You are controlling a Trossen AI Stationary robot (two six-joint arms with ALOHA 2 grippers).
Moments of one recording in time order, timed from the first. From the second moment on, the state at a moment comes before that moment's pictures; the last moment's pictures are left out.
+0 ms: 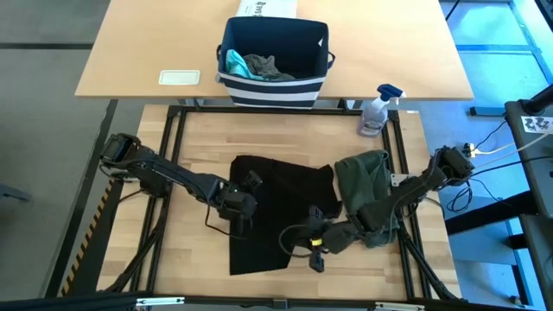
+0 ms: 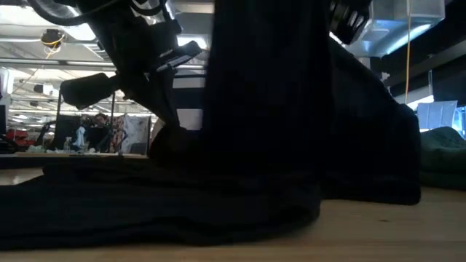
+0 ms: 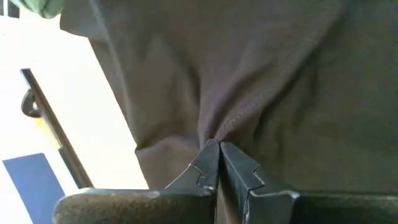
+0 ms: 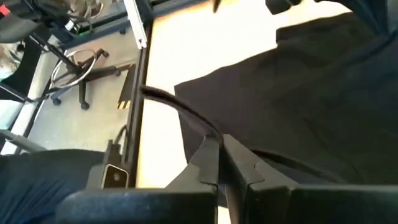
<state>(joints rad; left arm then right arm) -0.26 1.59 0.95 -0.49 -0.50 0.67 0.56 1.61 1.08 -0.07 0.30 0.60</state>
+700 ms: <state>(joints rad) -0.20 1.43 0.95 -0.82 -0.51 0.68 0.55 1.72 1.10 0.20 0.23 0.62</state>
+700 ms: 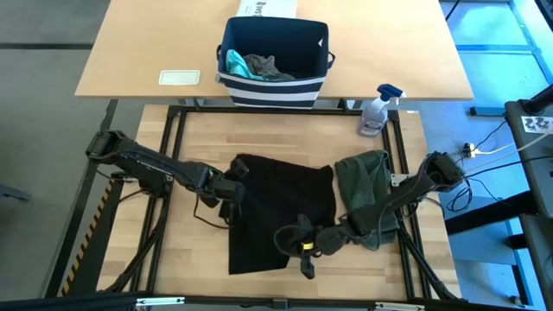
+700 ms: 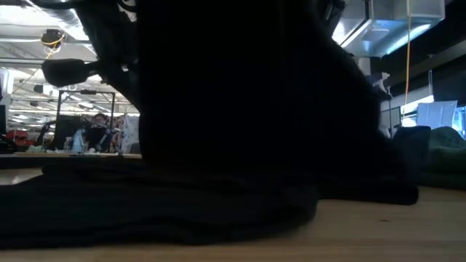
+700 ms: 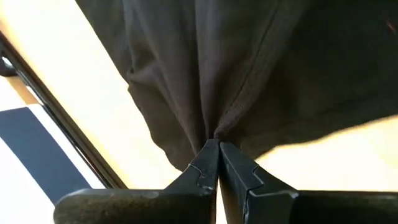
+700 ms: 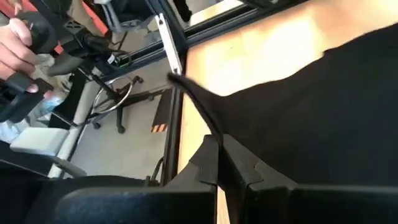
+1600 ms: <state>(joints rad) -0.23 1.33 0.95 -1.00 -0.53 0.63 0.51 1.97 1.44 0.15 0.08 0.46</state>
